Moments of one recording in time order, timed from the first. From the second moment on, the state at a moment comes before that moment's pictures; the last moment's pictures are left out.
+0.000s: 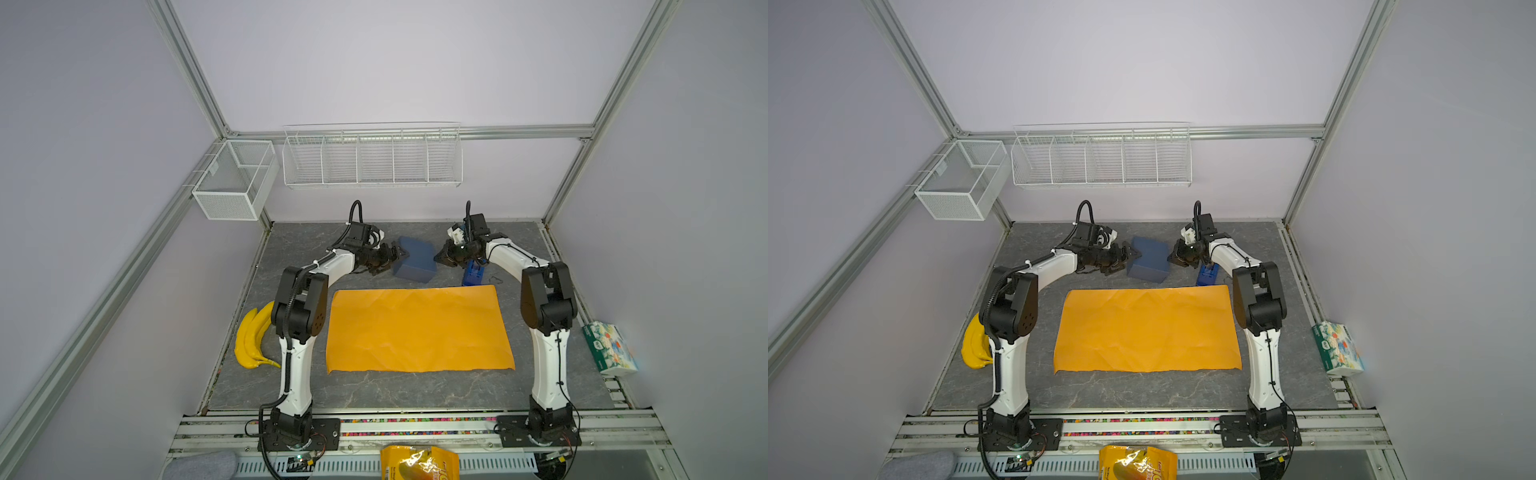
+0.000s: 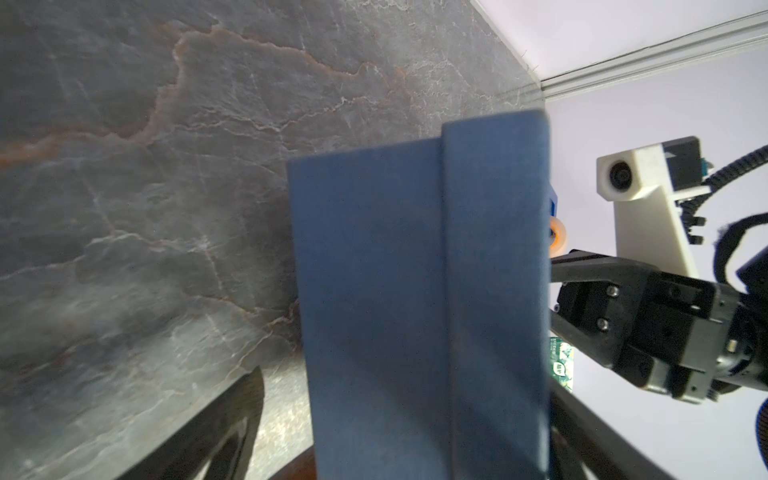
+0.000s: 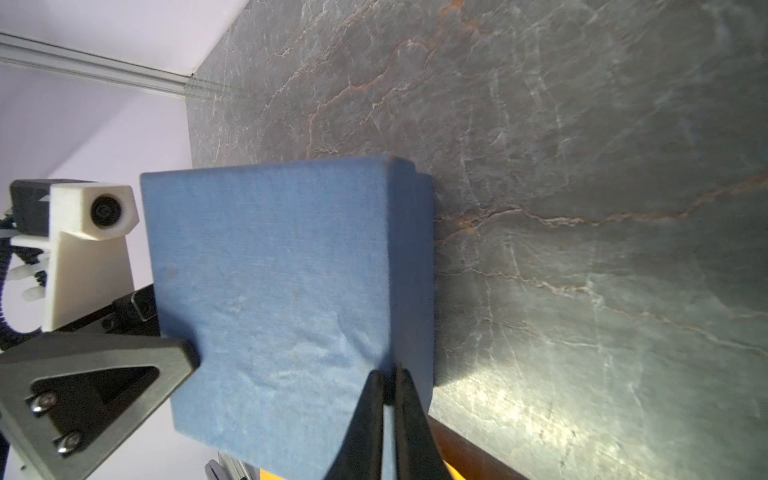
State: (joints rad) left arm -0.37 2.17 1.58 -0.21 0.66 -0.65; right arm 0.26 2.21 1.73 -0.50 -0.61 0.55
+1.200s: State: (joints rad) left arm -0.37 2.20 1.58 -0.10 0.72 -0.76; right arm 0.23 2.15 1.68 -0.52 -0.58 0.56
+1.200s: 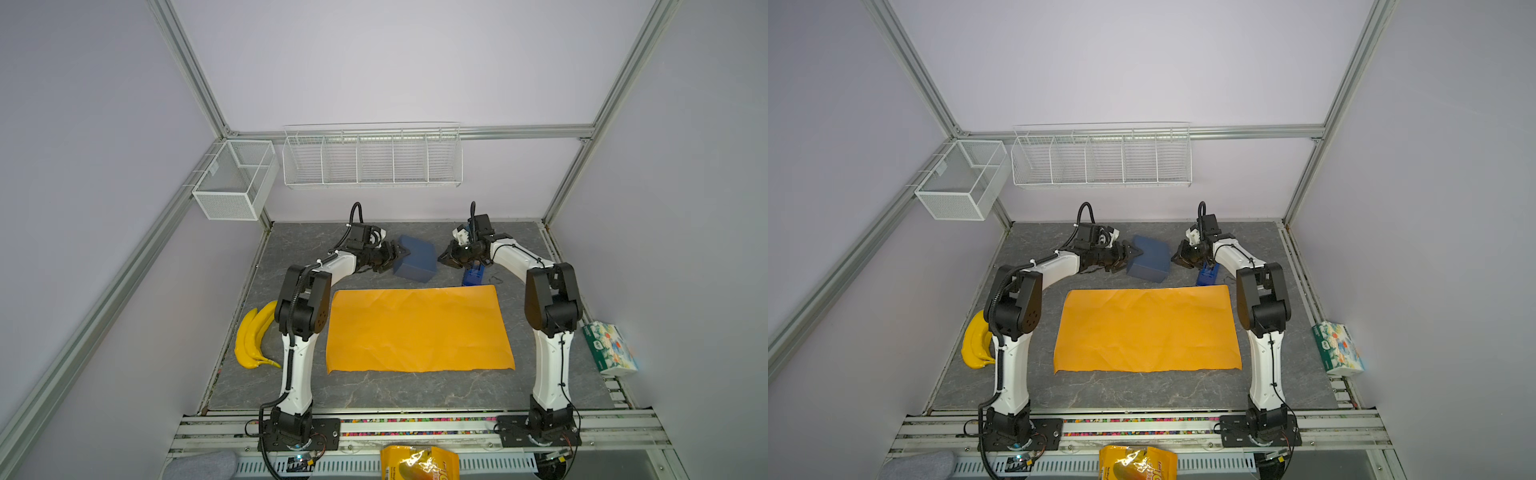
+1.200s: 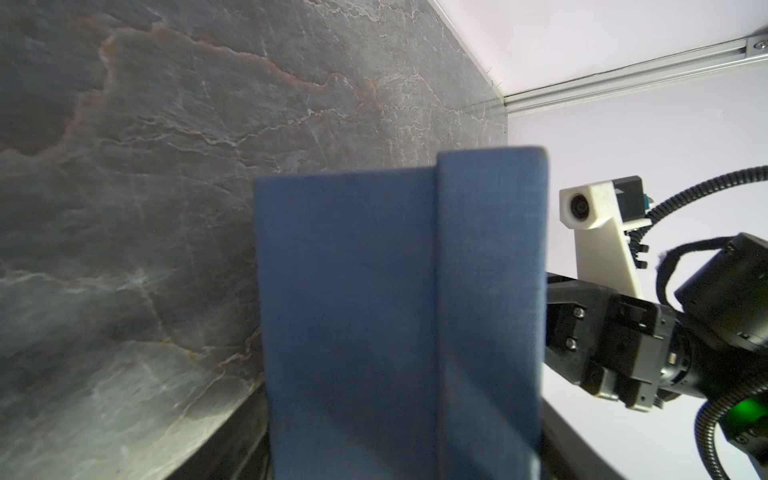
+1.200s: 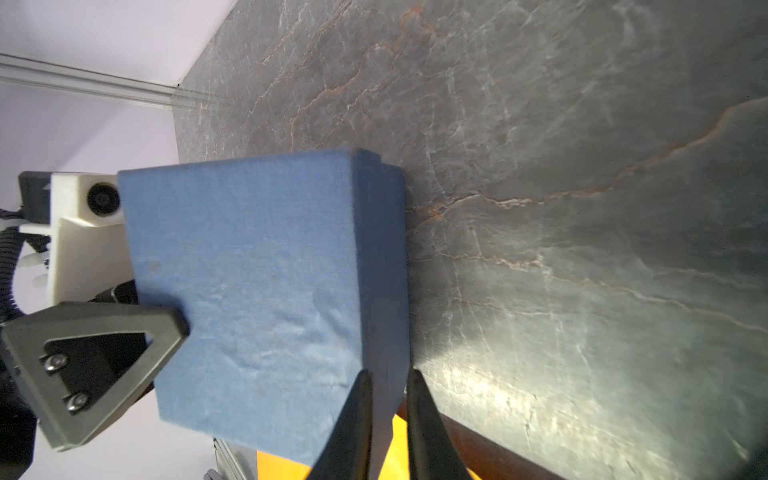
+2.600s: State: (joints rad) left arm -0.65 1.45 0.66 0.19 0.52 -1.01; right arm 0.16 1.57 1.15 -0.58 -0.56 0.49
